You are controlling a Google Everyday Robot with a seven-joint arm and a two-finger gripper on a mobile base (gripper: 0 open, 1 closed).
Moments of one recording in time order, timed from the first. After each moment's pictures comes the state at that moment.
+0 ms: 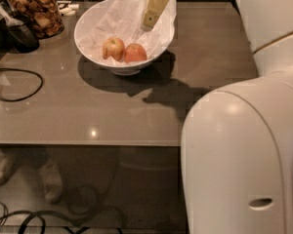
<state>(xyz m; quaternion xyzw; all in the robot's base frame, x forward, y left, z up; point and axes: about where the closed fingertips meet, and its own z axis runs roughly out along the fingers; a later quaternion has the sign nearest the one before) 0.686 -0.018 1.021 -0.66 0.70 0.05 0.26</state>
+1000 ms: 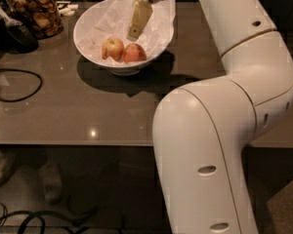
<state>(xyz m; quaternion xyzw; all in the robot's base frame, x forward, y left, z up) 0.715 0.021 0.975 -0.67 0.70 0.08 0.24</state>
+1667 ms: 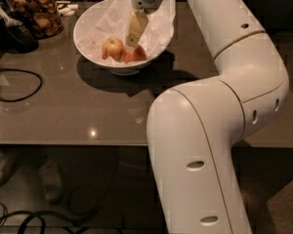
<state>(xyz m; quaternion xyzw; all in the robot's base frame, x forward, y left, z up) 0.719 0.028 0.941 -0.67 0.71 0.09 0.20</state>
